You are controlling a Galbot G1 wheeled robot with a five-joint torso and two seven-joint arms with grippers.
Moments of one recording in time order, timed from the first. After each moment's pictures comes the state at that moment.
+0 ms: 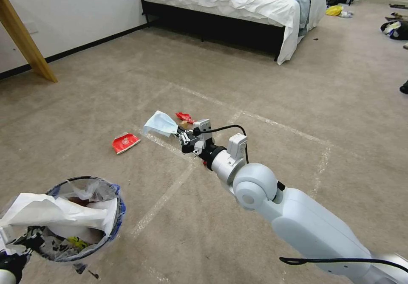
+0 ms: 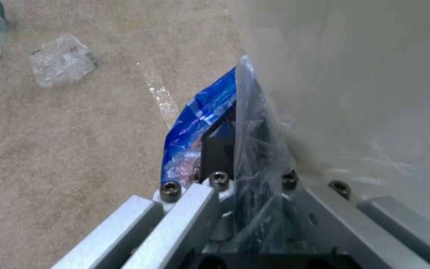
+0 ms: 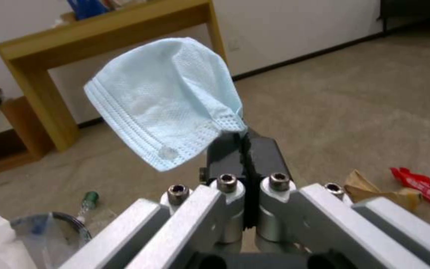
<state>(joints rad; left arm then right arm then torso) 1.80 -1.44 -1.24 -2.28 -0.79 0.61 -0.06 -0.58 1.06 -0.31 2.02 0.94 -0.25 0.24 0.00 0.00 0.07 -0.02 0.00</state>
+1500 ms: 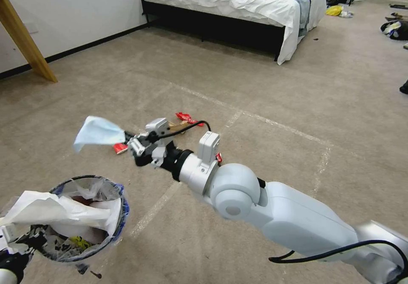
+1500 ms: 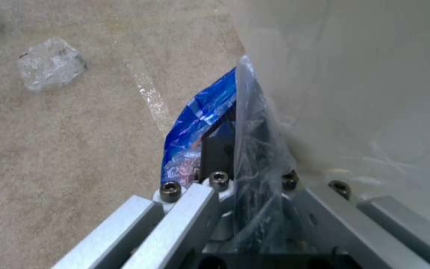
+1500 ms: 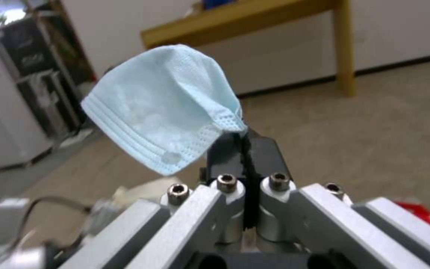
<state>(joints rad) 1.81 -1.43 -1.24 -2.31 -0.81 0.63 -0.07 -0.31 1.12 -0.61 2.15 1.14 -0.28 0.27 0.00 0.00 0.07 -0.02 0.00</state>
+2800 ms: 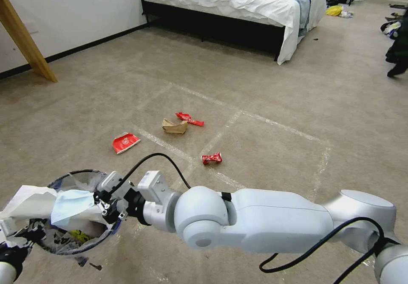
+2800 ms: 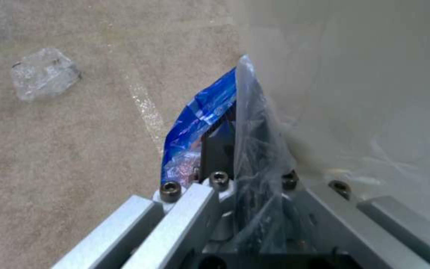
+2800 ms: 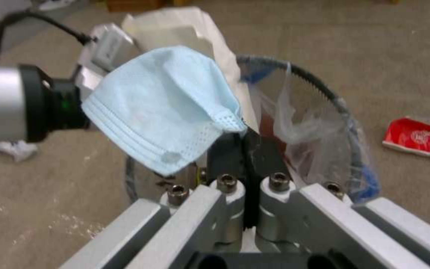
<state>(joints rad) 1.77 -1.42 -1.25 -2.29 -0.83 0.64 -0.07 -0.12 1.25 -0.90 2.06 1.18 -0.49 0.44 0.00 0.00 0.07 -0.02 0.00</state>
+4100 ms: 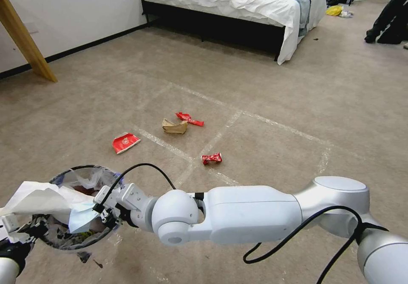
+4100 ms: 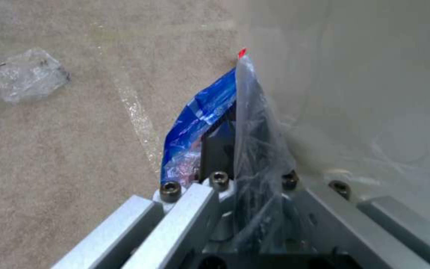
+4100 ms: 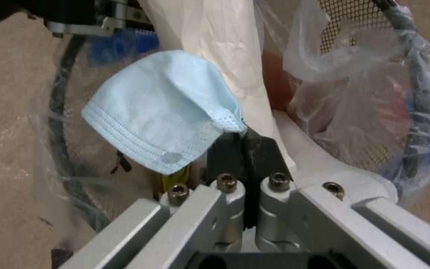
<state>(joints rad) 1.75 -1.42 -1.24 -2.29 -0.84 0.63 -0.07 -0.06 1.35 -1.05 1.87 1.12 -0.51 0.43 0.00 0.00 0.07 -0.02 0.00</state>
